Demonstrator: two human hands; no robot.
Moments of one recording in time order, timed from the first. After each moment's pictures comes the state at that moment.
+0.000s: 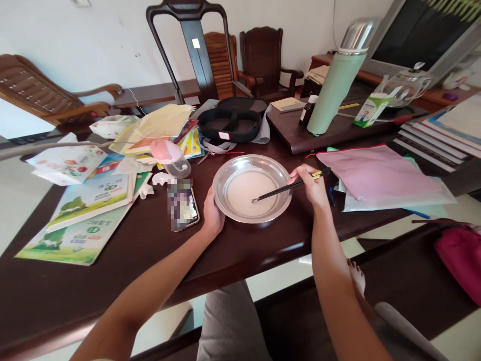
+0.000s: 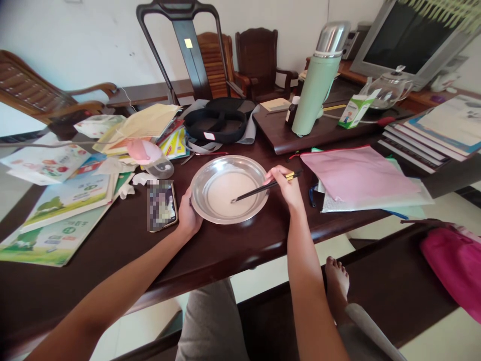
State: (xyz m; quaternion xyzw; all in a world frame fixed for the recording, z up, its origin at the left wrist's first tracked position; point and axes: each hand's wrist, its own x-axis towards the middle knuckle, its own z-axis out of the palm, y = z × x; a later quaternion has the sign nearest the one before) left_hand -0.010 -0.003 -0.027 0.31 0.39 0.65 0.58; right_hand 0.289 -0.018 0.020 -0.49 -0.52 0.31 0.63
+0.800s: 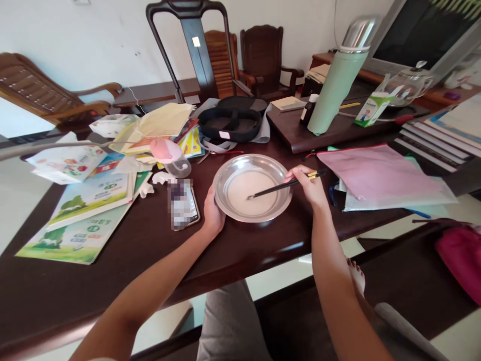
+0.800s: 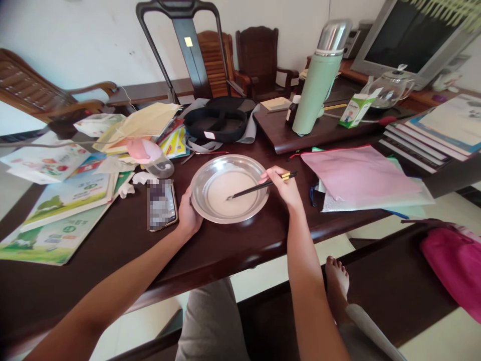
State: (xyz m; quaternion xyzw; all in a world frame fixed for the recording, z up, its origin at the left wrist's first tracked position) left_hand -0.011 -0.003 -0.027 0.32 0.38 0.65 0.58; right_hand 0.286 -0.018 0.021 -0.50 -0.54 0.31 0.61
